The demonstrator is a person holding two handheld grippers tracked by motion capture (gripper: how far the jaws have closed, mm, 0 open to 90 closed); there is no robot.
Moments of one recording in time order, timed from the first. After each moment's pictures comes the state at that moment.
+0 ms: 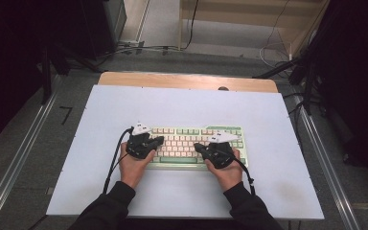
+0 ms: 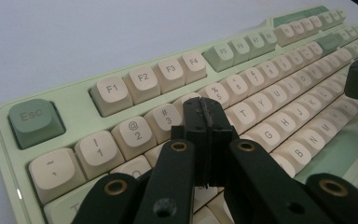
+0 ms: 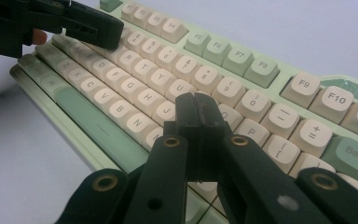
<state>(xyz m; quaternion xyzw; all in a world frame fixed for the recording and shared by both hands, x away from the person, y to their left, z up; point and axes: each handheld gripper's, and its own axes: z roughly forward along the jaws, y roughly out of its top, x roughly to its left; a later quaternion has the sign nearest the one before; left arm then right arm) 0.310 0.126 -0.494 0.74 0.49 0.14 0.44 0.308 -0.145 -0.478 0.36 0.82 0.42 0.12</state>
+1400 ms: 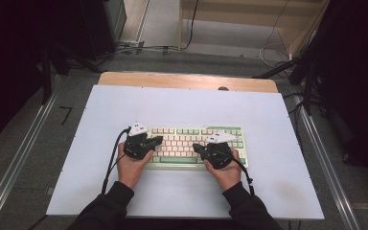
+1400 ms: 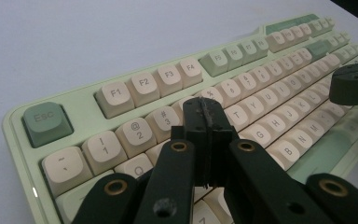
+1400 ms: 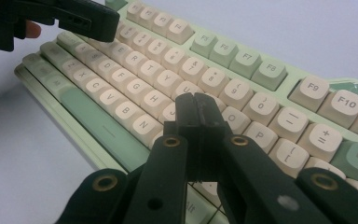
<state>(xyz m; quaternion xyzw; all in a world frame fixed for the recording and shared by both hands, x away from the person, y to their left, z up) 0.305 0.131 -0.488 0.74 0.48 0.14 0.45 0.307 -0.141 -0.478 0.36 0.83 0.42 0.12</state>
